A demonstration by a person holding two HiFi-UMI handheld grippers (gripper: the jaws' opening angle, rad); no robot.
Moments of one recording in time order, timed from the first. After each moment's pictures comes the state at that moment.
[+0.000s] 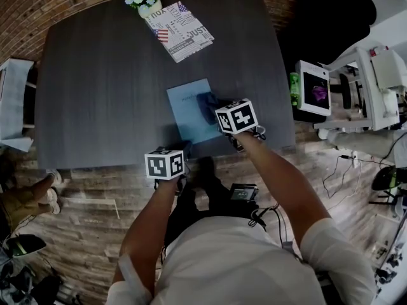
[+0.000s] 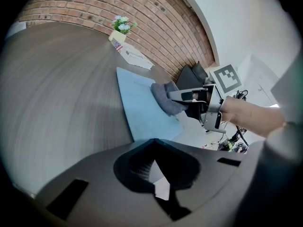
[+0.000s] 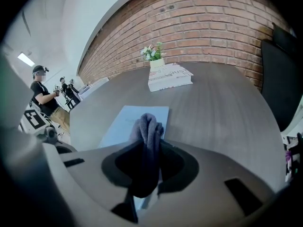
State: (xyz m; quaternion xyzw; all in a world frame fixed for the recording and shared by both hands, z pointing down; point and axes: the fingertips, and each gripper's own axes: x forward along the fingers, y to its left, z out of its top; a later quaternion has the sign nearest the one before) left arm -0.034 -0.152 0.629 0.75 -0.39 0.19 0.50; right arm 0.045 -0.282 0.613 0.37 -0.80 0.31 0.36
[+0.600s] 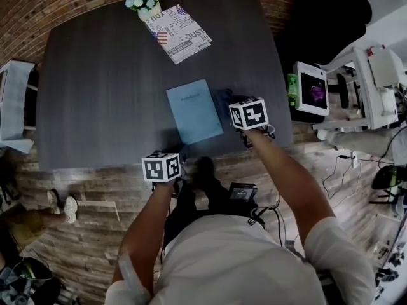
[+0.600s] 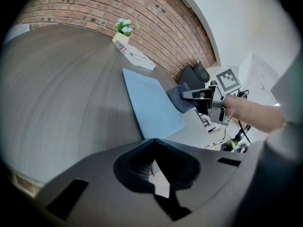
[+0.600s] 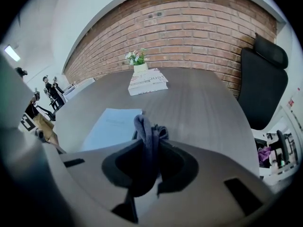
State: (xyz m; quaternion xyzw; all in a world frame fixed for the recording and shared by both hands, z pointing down) left arm -0.049 -0.138 0.631 0.74 -0.40 0.19 0.50; right arm 0.105 -0.296 0.596 0.44 -0.77 0.28 0.37
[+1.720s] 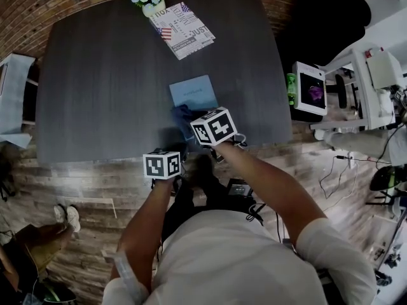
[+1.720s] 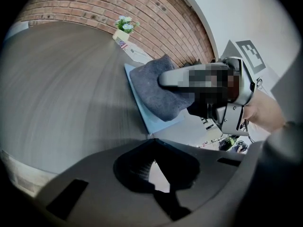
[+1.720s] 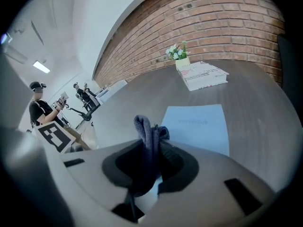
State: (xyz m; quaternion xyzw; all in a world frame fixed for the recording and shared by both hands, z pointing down) left arm -0.053 -0.119 0.635 0.75 -0.39 0.20 0.50; right arm -0.056 -0.216 0.582 0.29 -0.84 0.33 0.33
